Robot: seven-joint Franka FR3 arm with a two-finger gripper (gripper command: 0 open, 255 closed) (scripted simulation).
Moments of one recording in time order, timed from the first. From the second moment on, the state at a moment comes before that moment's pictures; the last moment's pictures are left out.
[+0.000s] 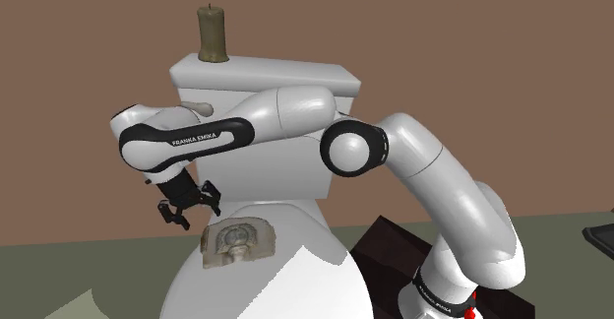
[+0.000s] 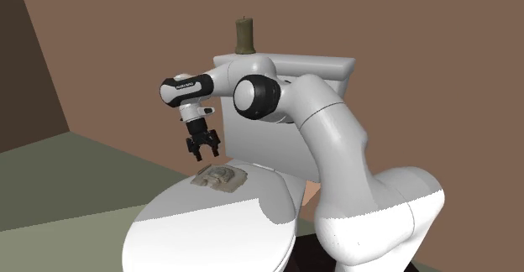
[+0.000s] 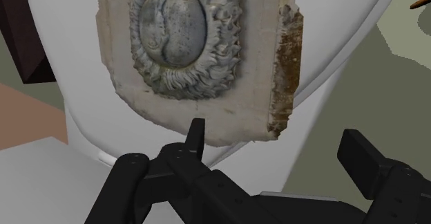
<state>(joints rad) 0.29 0.96 0.40 -0.96 -0.30 1.39 1.27</state>
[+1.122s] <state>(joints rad) 0.30 0.98 0.40 -0.94 -0.31 1.39 1.27</state>
